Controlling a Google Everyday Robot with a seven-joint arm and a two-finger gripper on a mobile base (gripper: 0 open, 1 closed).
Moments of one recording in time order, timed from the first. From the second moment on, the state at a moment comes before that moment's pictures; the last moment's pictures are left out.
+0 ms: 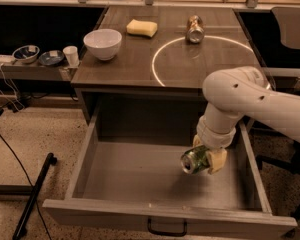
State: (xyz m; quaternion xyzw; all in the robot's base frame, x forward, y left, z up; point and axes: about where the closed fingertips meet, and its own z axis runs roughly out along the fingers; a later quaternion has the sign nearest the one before) arm 0.485 -0.171 0.660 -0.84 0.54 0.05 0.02
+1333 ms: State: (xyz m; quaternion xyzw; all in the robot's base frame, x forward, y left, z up) arm 0.441 -0.175 0.592 -0.65 0.74 0.18 0.00
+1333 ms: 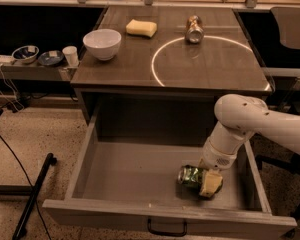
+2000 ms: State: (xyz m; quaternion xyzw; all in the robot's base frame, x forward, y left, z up) arm 0.441 -0.175 0.592 -0.65 0.74 0.18 0.00
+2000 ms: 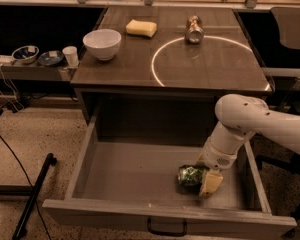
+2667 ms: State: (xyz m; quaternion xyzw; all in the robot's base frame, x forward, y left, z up) arm 0.437 -0.167 0.638 -0.68 0.72 0.16 0.04
